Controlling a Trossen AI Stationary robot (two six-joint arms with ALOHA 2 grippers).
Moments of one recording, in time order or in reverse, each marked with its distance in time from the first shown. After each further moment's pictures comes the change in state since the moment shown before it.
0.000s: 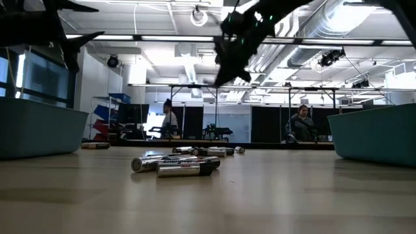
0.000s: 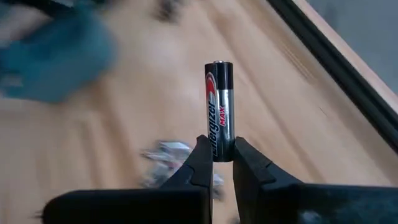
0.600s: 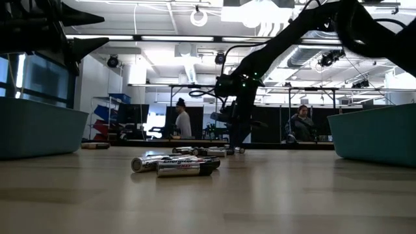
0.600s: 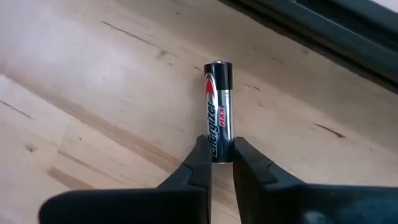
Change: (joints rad) left arm 0.000 0.000 0.000 -0.210 0.193 0.407; right arm -0.118 0.396 0.018 -0.028 0.259 0.335
